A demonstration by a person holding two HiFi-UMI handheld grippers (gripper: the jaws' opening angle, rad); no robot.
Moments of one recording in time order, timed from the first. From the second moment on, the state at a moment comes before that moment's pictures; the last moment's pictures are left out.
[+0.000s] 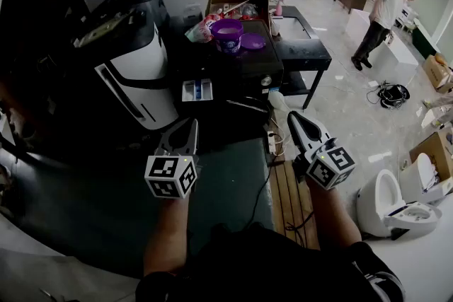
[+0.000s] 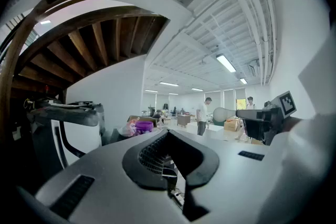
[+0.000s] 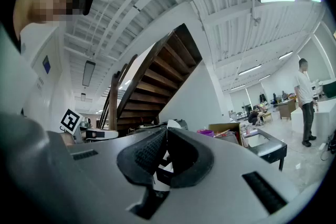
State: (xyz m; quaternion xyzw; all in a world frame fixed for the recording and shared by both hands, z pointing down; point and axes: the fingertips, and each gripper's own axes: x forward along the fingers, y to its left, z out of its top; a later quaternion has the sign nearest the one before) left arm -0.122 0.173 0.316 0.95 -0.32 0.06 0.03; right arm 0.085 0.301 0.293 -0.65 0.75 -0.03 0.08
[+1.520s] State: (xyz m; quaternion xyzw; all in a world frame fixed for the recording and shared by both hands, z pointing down) left arm -0.013 0.197 0.342 0.95 -0.30 0.08 0.03; right arm 0.185 0.347 0.319 -0.66 0.74 -0.06 0.12
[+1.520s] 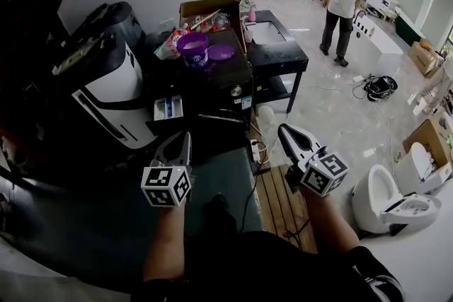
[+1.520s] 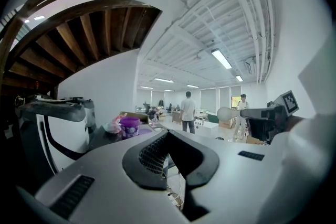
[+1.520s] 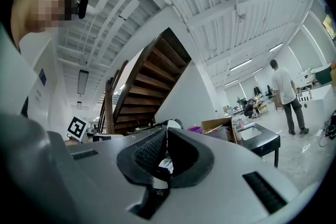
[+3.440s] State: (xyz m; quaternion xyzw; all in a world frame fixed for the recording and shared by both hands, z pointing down) left arm 0.039 -0.197 0.360 0.95 -0.31 0.09 0.07; right arm 0.236 -0.107 0.325 -0.62 0.78 -0.09 0.07
